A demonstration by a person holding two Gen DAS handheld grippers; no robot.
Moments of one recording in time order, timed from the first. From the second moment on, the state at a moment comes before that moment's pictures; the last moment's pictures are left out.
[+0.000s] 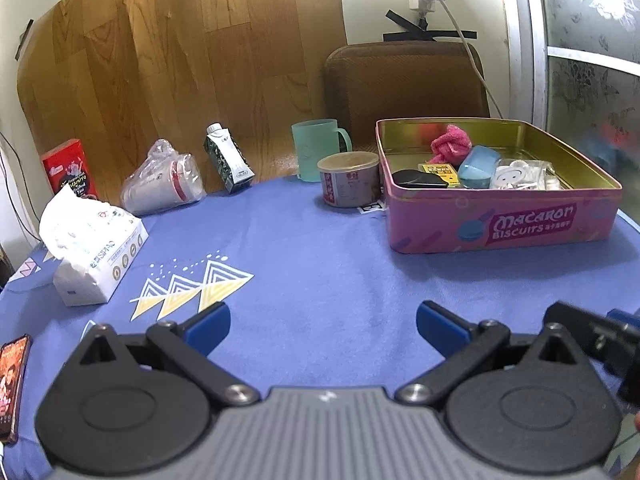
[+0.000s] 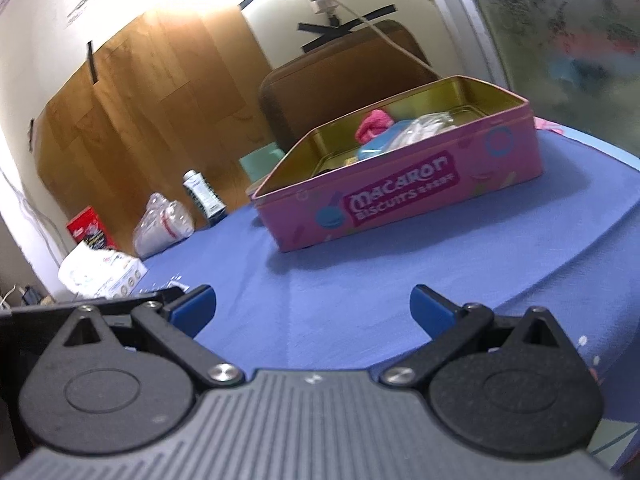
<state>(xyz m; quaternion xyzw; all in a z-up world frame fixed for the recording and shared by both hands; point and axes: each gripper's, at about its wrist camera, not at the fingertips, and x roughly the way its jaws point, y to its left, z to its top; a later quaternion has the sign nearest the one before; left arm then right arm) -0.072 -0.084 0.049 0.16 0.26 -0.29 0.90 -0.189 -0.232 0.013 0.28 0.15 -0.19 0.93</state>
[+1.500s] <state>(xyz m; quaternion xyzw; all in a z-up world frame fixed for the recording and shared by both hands) -0.067 -0.082 0.021 0.19 0.28 -0.29 0.89 -0.189 -0.235 0.009 0.28 0.13 -0.24 0.92</state>
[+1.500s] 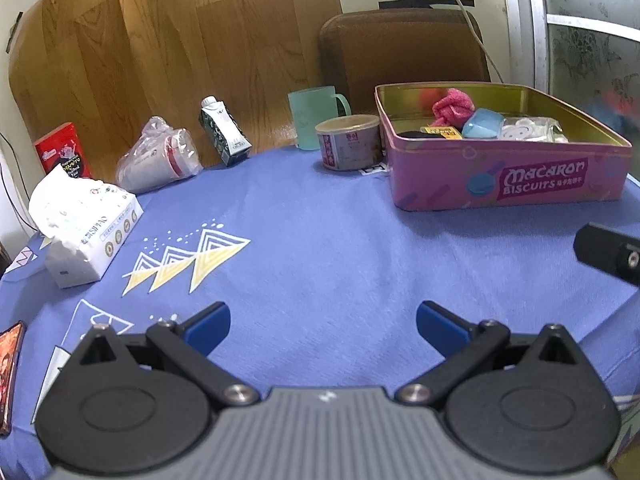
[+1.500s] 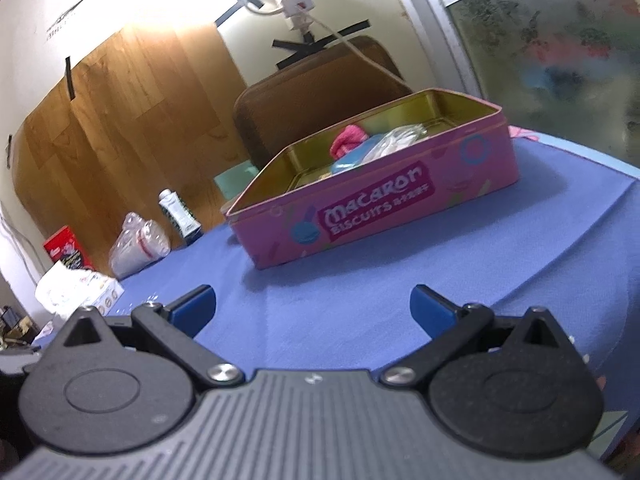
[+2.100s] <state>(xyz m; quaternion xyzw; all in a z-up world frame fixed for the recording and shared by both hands) -0.073 -0.086 0.015 0.21 0.29 -0.30 0.89 -0.190 -0.239 0.003 0.29 0.13 -0.24 0.92</state>
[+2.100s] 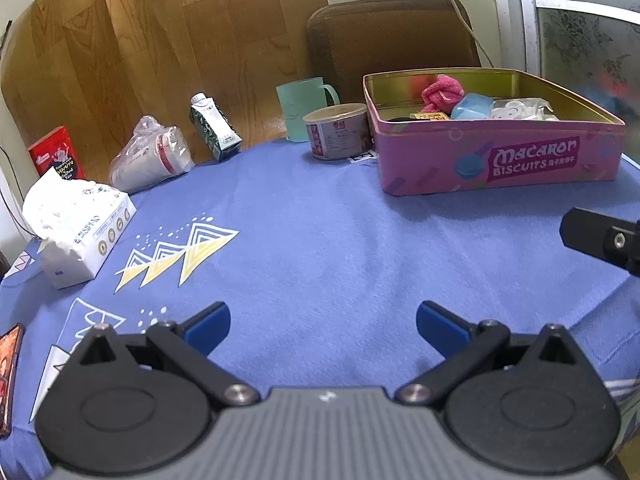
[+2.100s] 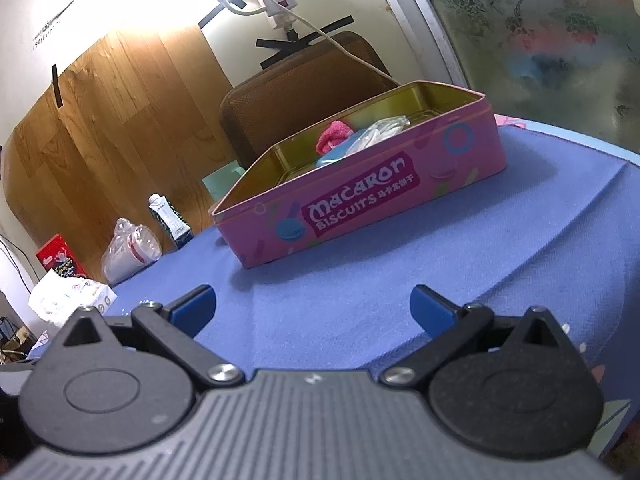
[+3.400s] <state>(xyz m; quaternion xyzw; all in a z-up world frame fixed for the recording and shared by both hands) -0.066 -0.094 0.012 0.20 0.32 -0.31 0.87 -0.181 -0.238 0.001 0.26 0.12 -0.26 0.92</state>
